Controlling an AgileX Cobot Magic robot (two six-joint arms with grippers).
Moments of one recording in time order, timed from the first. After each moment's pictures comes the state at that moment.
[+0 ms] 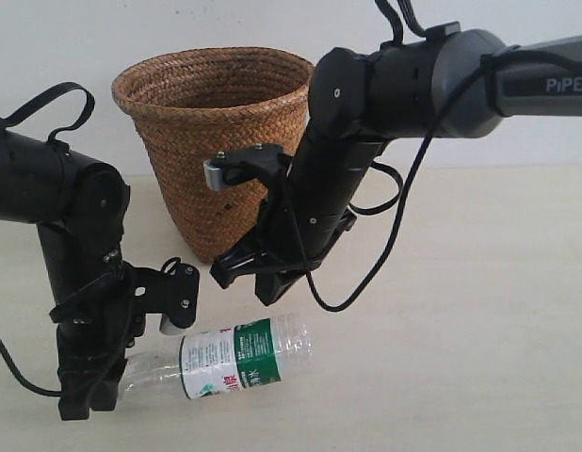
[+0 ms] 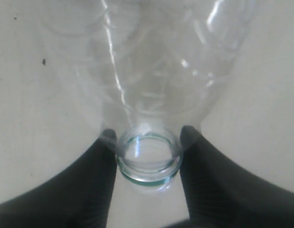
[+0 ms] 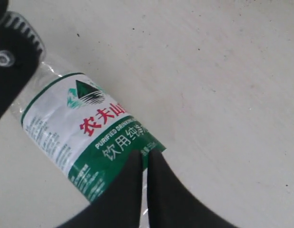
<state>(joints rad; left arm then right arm) -0.46 1.92 -1.12 0.08 0.97 0.96 0.66 1.99 -1.56 0.33 0.93 -0.30</state>
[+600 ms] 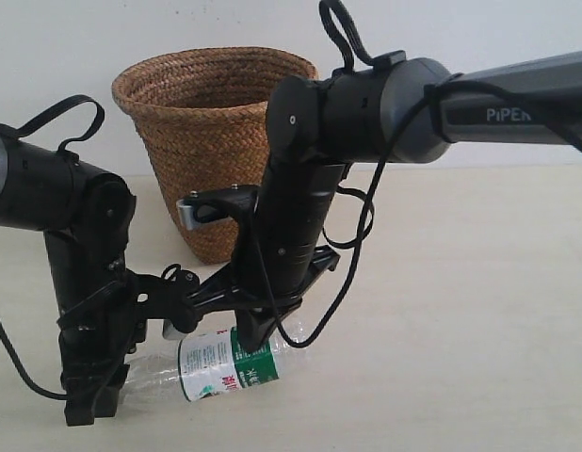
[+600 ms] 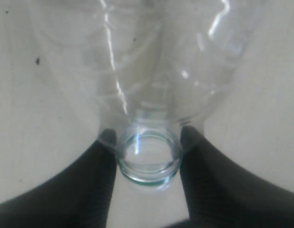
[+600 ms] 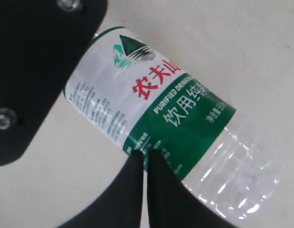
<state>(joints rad) -0.46 1.95 -1.12 0.09 0.96 0.92 0.73 2.05 -1.60 0.34 1.06 -0.17</state>
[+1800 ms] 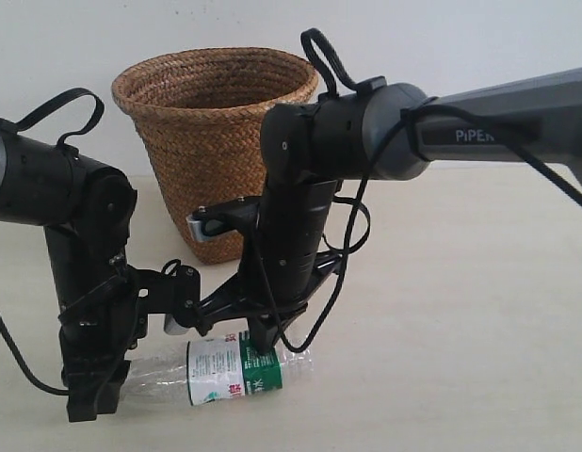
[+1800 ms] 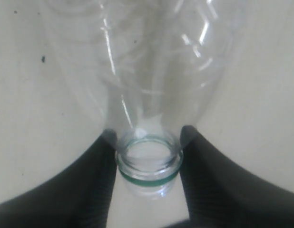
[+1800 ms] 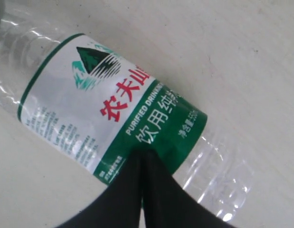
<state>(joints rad) -0.46 1.95 -1.14 0.09 0.97 0.90 0.73 2.13 -1.62 0.23 1.03 -0.11</state>
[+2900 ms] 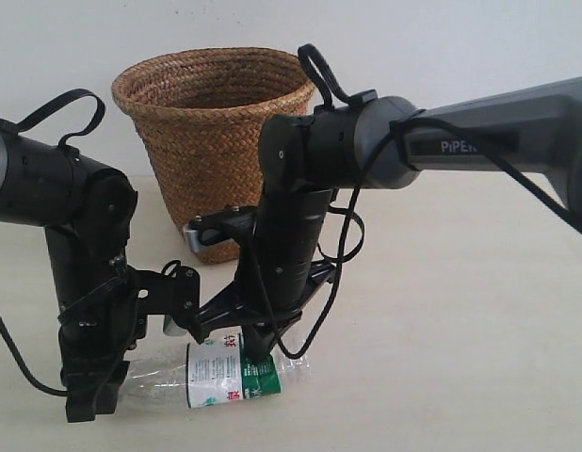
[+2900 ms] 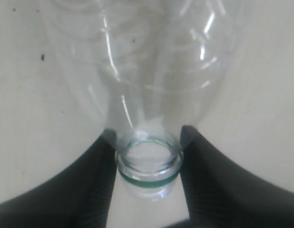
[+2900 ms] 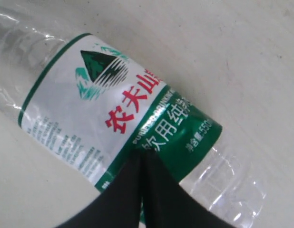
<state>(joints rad) -0.46 1.95 -1.14 0.10 0.98 0.90 0.73 2.18 -1.63 0.27 1.04 -0.16</state>
